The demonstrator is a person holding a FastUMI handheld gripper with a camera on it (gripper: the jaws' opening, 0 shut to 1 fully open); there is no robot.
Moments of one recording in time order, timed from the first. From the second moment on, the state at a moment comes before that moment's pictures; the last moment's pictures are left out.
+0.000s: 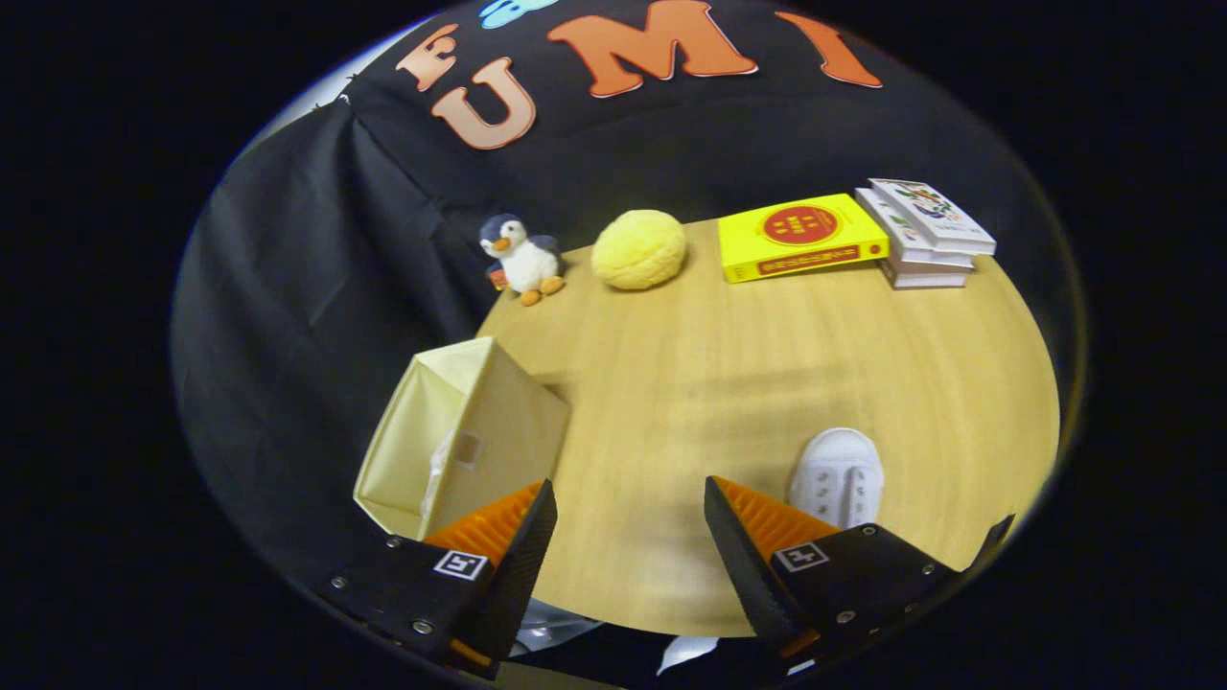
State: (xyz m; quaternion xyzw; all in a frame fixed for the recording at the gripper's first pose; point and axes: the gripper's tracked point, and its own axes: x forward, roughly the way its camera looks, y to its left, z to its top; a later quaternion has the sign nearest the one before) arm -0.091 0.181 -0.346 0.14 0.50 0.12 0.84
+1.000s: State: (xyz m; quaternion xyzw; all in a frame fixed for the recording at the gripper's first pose) arm -0.159 0.052 -0.474 0.06 0.52 0.03 0.85
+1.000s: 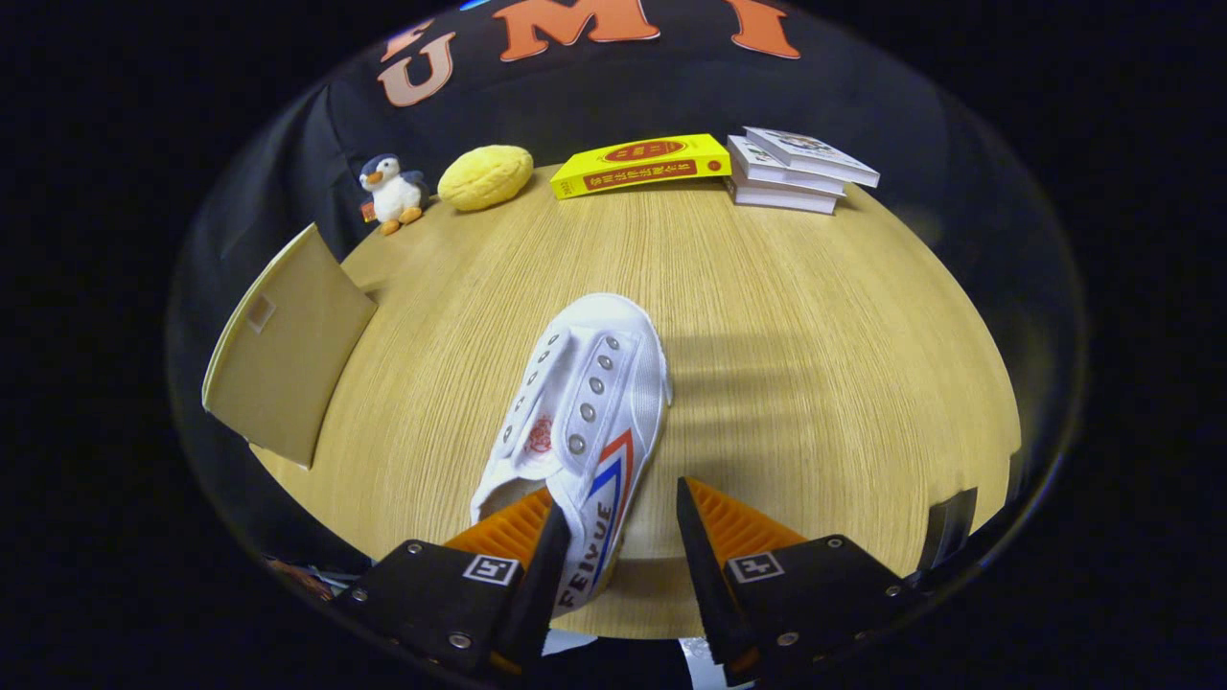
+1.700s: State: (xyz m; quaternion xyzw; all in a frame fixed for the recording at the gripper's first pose) arm -0.145 0.040 -0.484 0.12 0.49 -0.04 0.86
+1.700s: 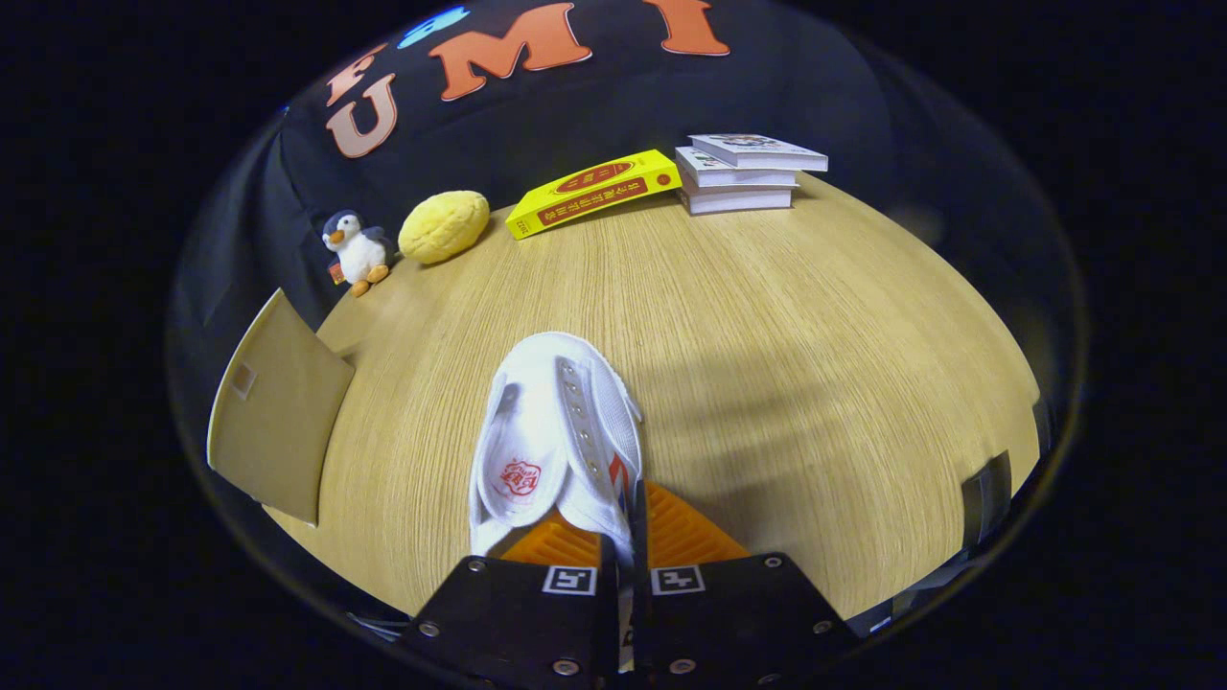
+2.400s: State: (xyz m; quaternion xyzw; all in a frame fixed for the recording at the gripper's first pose) arm -0.082 0.121 -0.396 0.19 0.45 -0.03 0.87
